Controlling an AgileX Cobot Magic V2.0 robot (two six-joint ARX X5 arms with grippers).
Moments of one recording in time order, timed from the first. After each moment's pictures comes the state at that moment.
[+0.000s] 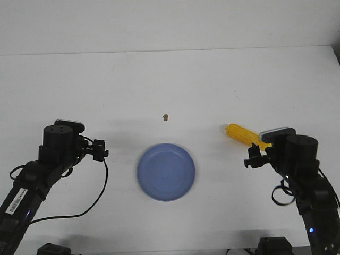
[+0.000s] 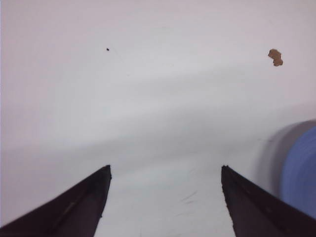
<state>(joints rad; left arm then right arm) -0.23 1.13 1.01 -0.48 0.04 -0.02 -0.01 0.94 0.95 -0.71 -0.07 -0.19</state>
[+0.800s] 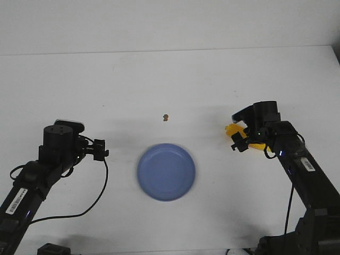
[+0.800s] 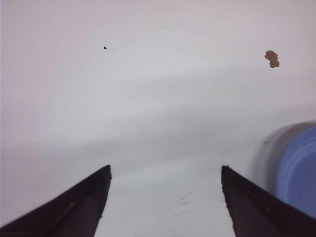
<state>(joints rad) -0.23 1.13 1.01 -0.48 0.05 -0.04 0.02 1.54 1.16 -0.69 -0.02 -0.40</state>
